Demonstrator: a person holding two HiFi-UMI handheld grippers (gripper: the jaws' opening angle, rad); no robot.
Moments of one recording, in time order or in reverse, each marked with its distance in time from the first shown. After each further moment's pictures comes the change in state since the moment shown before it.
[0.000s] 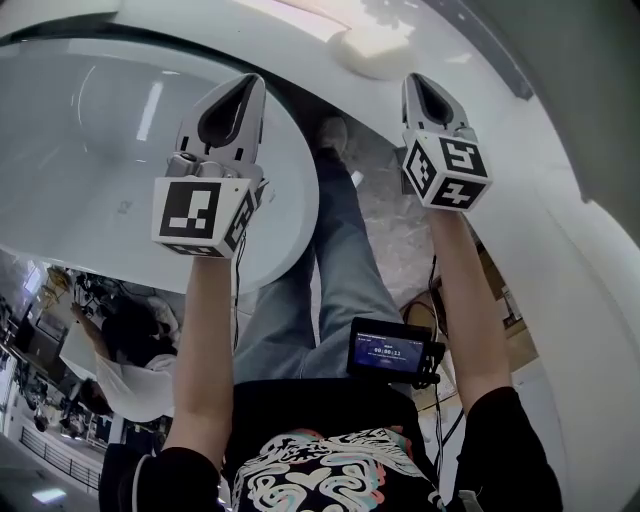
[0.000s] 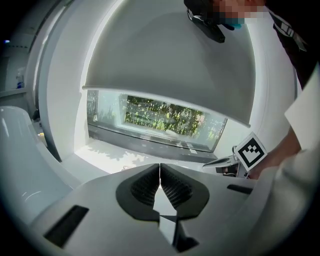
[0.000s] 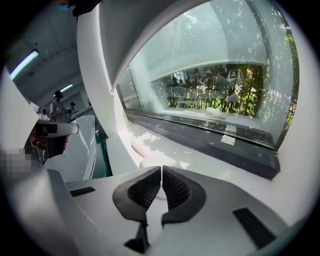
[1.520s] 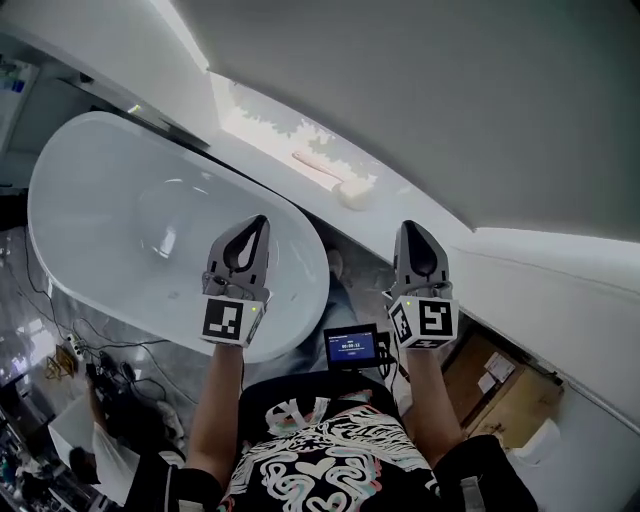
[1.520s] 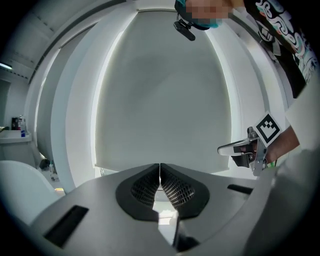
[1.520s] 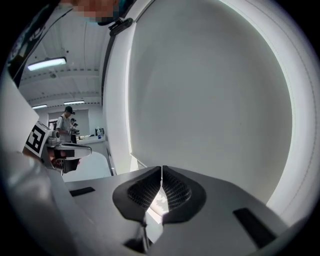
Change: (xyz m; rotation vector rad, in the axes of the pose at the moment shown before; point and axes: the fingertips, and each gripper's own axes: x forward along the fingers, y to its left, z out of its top) left arm -0.212 -0.023 0.220 0.115 -0.384 0.013; right arm -0.273 0.122 0.223 -0.118 -0.428 -0.076
